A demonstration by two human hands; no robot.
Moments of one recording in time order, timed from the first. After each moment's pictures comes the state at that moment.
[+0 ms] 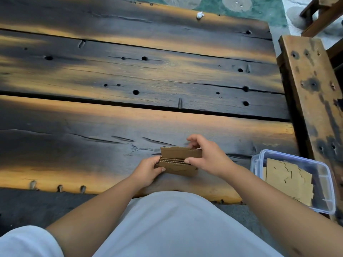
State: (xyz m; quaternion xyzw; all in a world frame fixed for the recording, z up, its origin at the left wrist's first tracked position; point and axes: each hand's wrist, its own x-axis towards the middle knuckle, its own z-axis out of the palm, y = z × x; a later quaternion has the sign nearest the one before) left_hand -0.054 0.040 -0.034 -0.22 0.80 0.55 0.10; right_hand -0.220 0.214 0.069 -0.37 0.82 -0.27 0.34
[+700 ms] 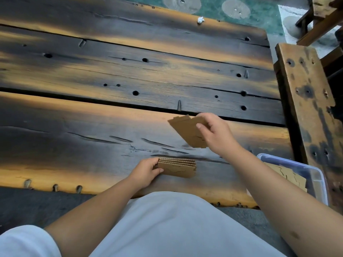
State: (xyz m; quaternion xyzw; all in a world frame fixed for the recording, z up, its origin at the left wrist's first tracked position) left_hand -0.053 0.038 -0.036 -0.21 0.84 0.49 0.10; right_hand -0.258 0.184 0.106 -0.36 0.85 -0.35 0.17
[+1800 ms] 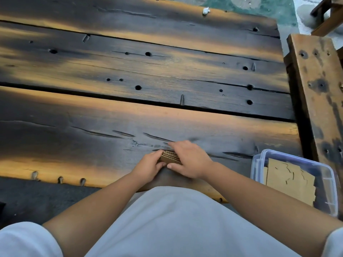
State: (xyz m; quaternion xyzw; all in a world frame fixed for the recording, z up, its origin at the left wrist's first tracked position) left_hand -0.058 0.051 -0.030 -0.21 0.88 0.42 0.06; right_hand -0.199 0.188 0.019 -0.55 0.79 -0.08 0.24
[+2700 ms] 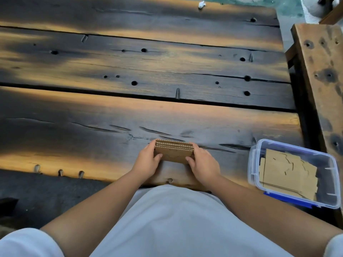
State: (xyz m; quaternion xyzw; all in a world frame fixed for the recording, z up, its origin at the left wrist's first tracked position) left_hand -0.060 0.086 -0.017 -0.35 0.83 0.45 0.03; right_hand -0.185 0.264 -0.024 -0.32 0.90 -0.19 0.23
